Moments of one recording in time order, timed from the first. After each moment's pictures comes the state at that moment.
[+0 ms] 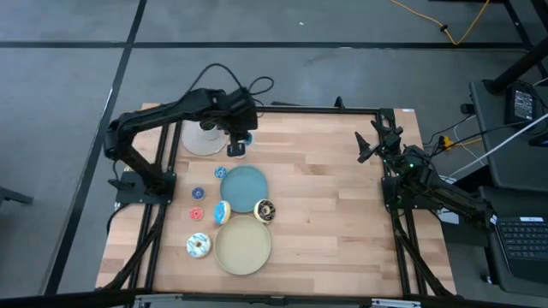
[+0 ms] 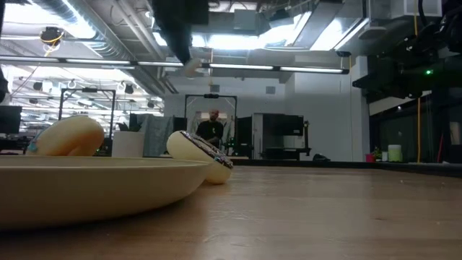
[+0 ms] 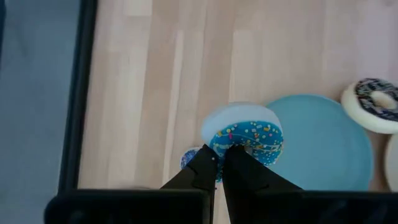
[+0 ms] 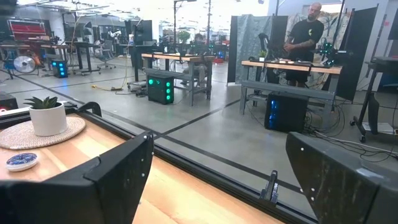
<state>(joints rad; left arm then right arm) 0.38 1.54 1.57 -1.12 0.01 0.29 -0.51 0.00 0.01 0.08 0.41 -0.06</state>
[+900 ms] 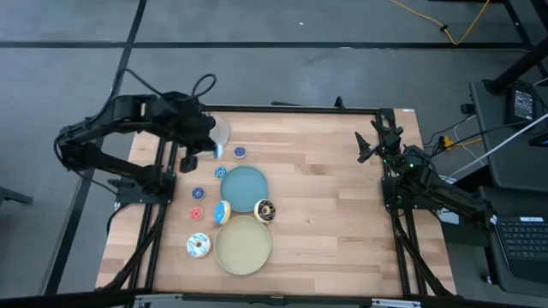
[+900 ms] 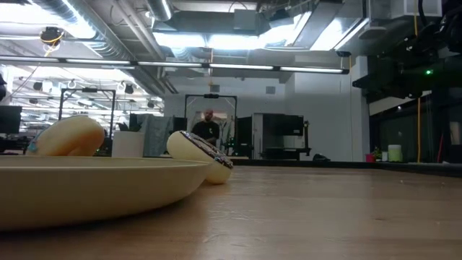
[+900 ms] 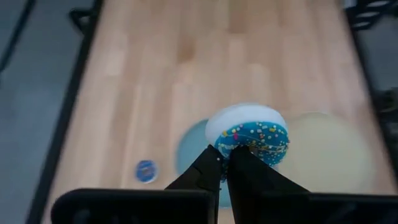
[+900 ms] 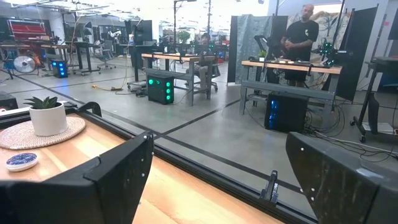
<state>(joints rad) 0.18 1.12 1.57 -1.24 0.12 0.11 -0.51 0.00 0.01 0.08 0.41 -0.06</state>
